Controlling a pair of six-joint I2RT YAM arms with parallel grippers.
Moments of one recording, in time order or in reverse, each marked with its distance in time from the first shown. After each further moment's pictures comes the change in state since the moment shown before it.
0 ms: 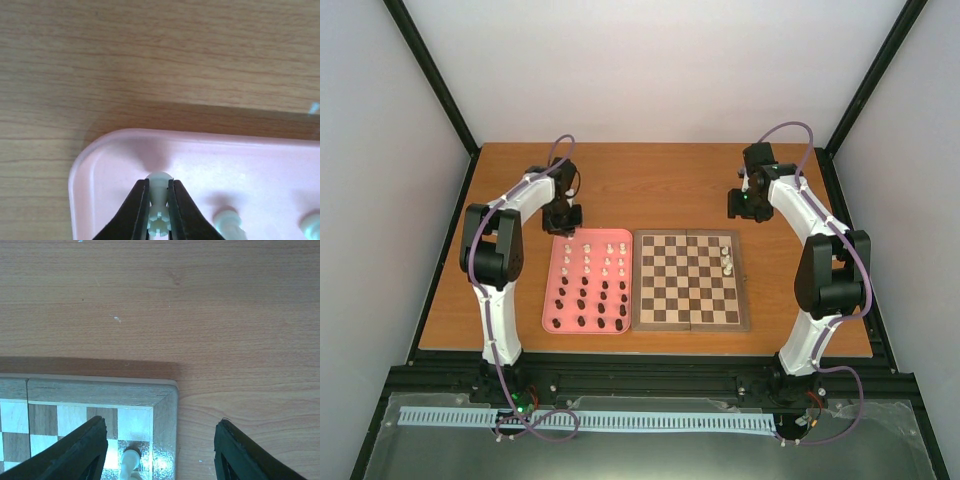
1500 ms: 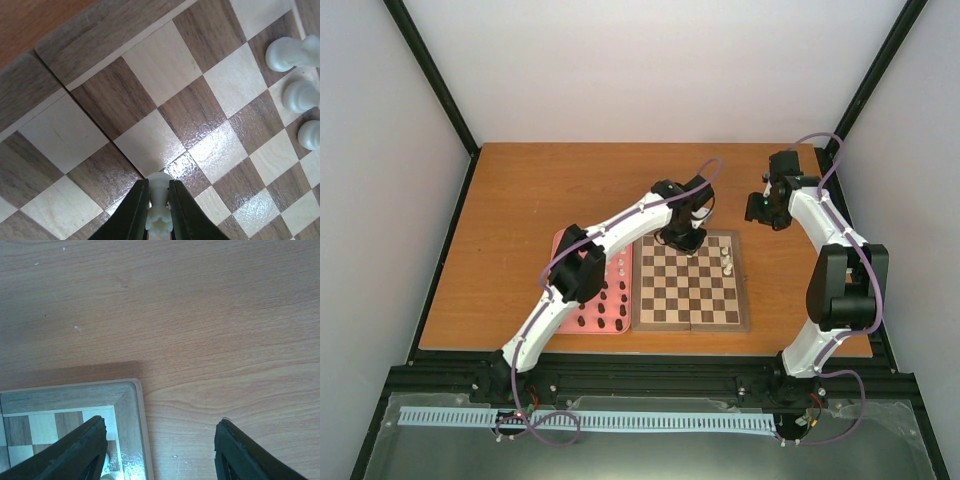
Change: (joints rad) left arm -0.620 0.388 0.742 -0.205 0.147 0.054; right arm -0.121 -0.103 -0.148 0.099 -0.041 0.046
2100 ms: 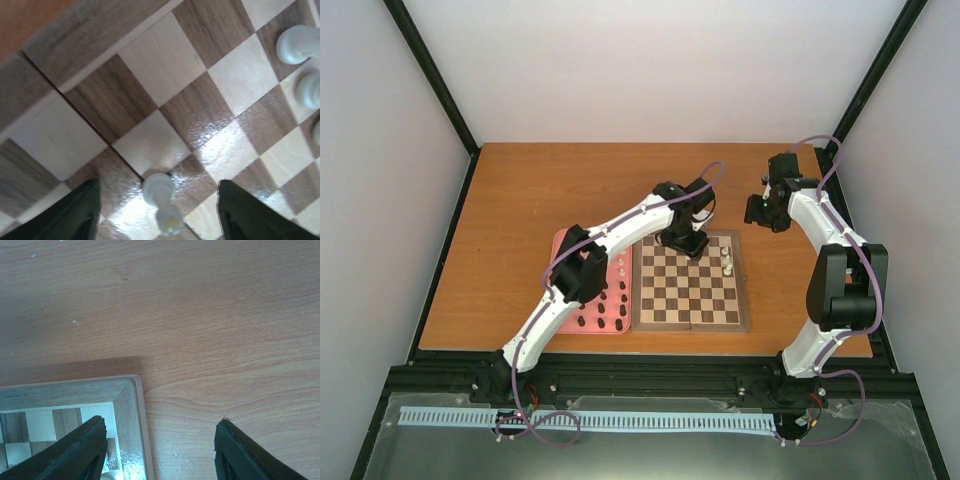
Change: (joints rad) left arm -0.001 0.023 0.000 0.000 -0.003 0.030; right arm 0.000 -0.002 -0.024 0.010 -0.008 0.000
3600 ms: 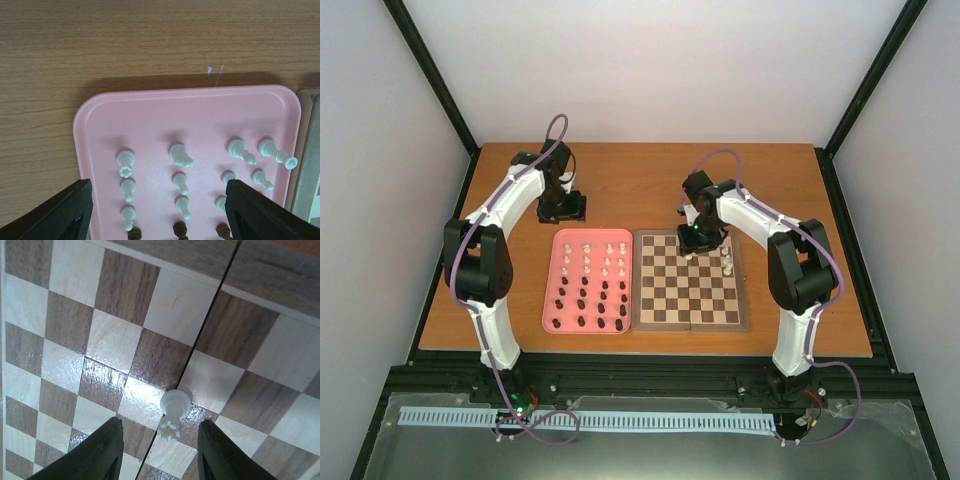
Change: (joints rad) left arm 0.601 -0.579 -0.657 0.055 -0.080 0.013; right arm 0.420 0.200 0.132 -0.202 -0.142 -0.060
